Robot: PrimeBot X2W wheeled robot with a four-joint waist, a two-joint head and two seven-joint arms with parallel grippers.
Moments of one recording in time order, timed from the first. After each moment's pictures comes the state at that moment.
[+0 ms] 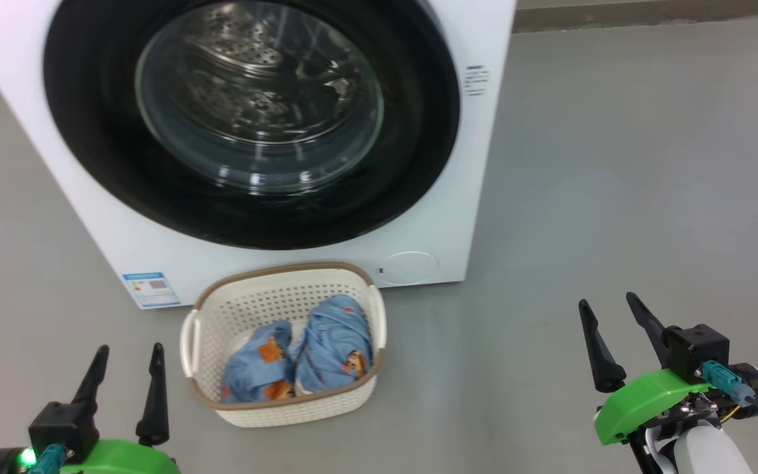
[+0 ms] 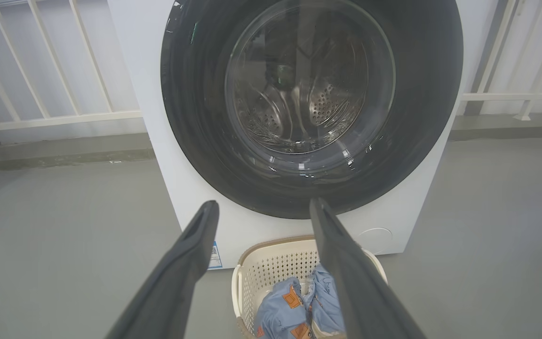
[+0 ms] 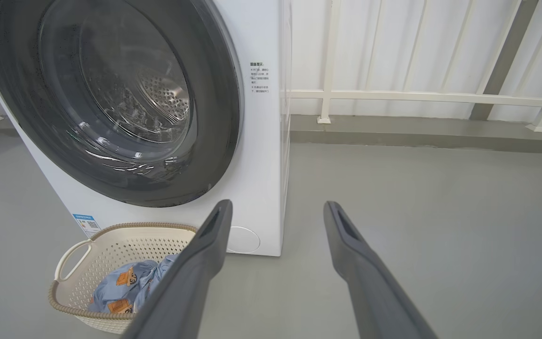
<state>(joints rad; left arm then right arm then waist) -0.08 0.08 0.05 0.28 -0.11 -0.07 -0.25 -0.20 -0.06 -0.08 0.35 0.06 0.13 -0.19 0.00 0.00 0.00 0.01</state>
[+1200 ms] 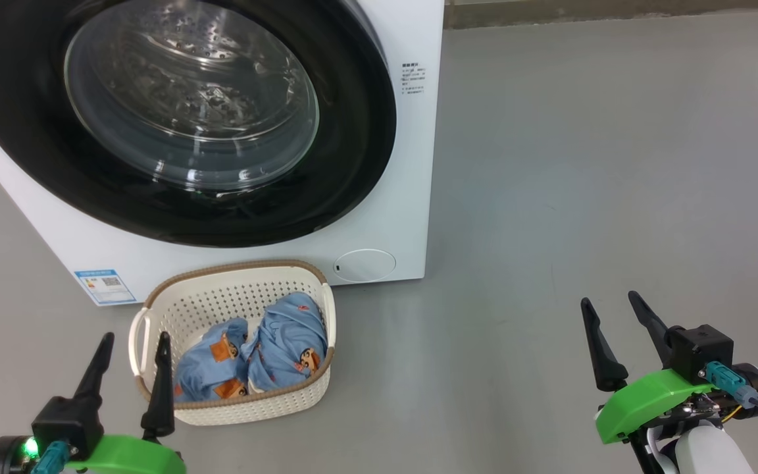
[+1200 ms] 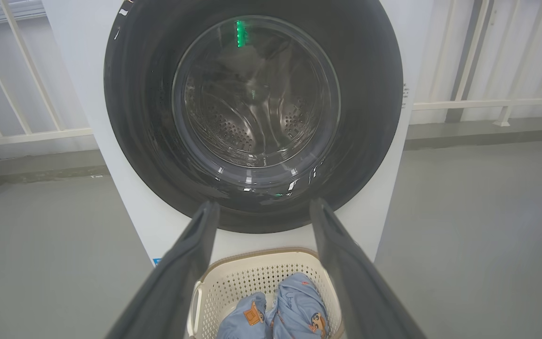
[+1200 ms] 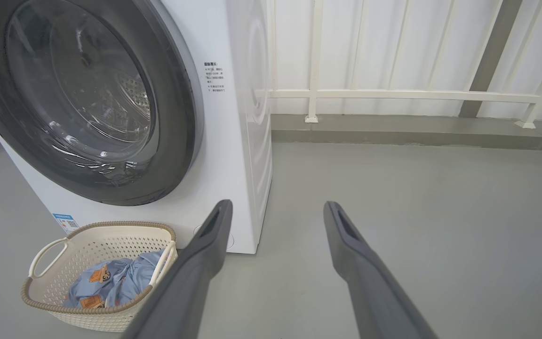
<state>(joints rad) -0.08 0.06 0.06 0.23 -0.09 -0.09 -0.26 -0.20 -0.06 -0.08 0.36 0.07 0.13 -0.20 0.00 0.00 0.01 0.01</state>
